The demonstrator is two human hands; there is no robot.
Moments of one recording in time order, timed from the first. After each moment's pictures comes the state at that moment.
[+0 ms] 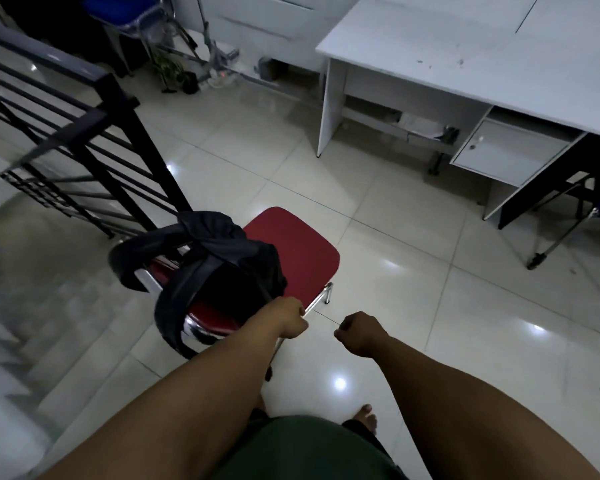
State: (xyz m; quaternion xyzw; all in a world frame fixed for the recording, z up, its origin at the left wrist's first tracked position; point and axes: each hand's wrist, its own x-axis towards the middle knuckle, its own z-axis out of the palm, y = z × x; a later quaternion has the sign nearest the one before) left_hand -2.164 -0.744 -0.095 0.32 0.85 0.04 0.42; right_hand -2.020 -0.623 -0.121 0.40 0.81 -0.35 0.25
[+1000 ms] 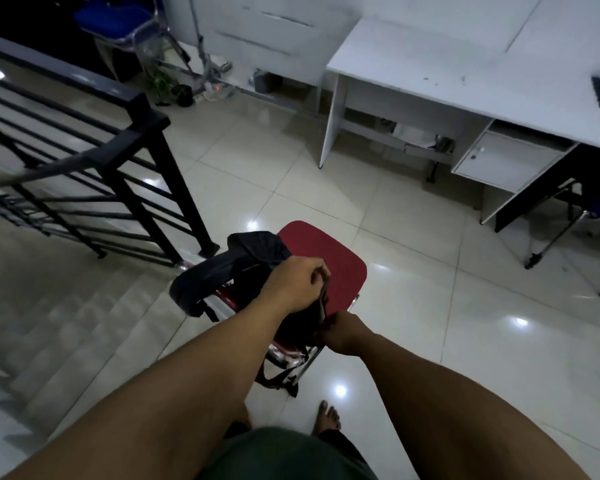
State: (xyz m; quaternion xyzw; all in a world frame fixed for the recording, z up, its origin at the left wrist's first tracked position) left_hand -2.304 -0.808 -0.041 0.46 0.82 0.26 0.22; right_hand -2.162 -0.737 -0.090 0.36 0.82 -0.38 0.25
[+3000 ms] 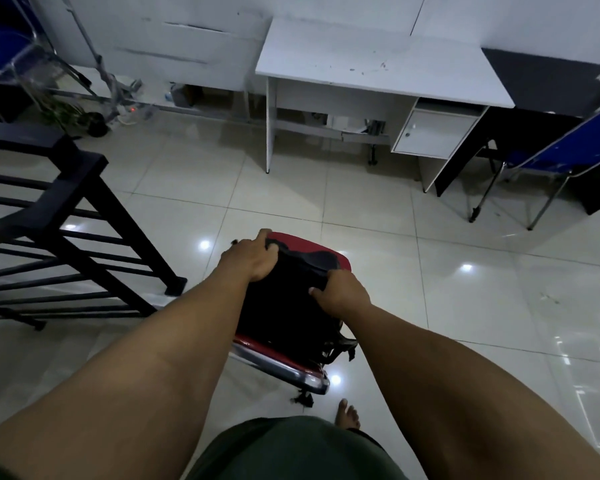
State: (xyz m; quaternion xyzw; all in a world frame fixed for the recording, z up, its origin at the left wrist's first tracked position) left_hand -2.449 -0.783 -0.038 0.46 0.84 0.08 0.29; right_hand -2.251 -0.732 -0.071 0.56 0.78 -0.28 0.07
